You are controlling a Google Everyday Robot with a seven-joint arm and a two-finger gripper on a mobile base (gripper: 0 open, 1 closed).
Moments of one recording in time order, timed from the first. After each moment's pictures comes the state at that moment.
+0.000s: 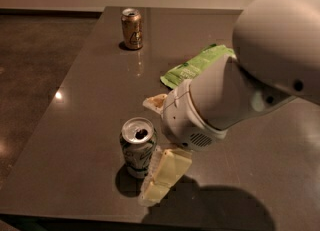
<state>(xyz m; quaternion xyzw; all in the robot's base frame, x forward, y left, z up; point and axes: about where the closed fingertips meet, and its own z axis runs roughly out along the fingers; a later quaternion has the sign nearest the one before) 0.351 0.024 0.897 -0.68 0.65 0.21 0.26</state>
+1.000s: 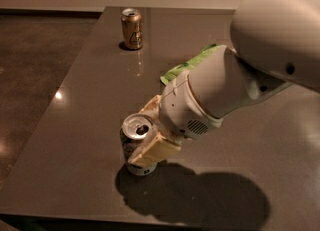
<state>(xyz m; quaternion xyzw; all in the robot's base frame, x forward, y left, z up) 0.364 0.031 0.902 -0.67 0.65 0.24 0.26</state>
